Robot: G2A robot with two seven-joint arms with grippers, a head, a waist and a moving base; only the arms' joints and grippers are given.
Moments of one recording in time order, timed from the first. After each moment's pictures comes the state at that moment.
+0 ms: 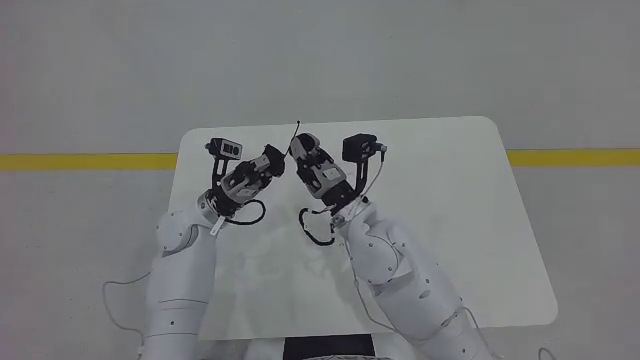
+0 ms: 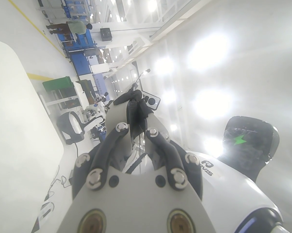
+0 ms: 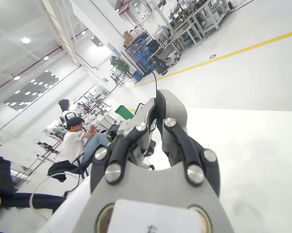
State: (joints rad) left arm 1.41 -1.52 -1.65 -1.41 -0.54 -0.34 -1.24; right arm -1.42 -1.46 0.95 -1.77 -0.75 -0.07 0.01
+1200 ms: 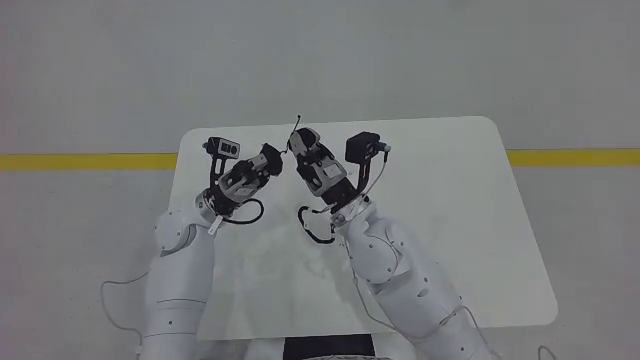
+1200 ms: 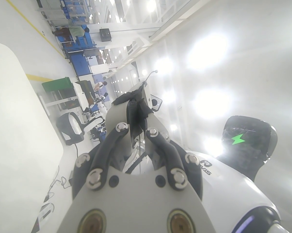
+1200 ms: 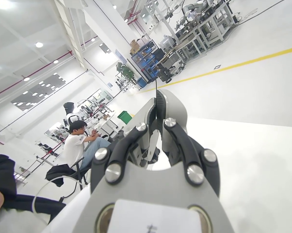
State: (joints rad) left arm 1.41 -1.52 -1.66 -1.41 -0.55 -0.34 -1.24; right arm -1.41 -1.47 0.95 -1.76 -0.79 -0.12 -0.06
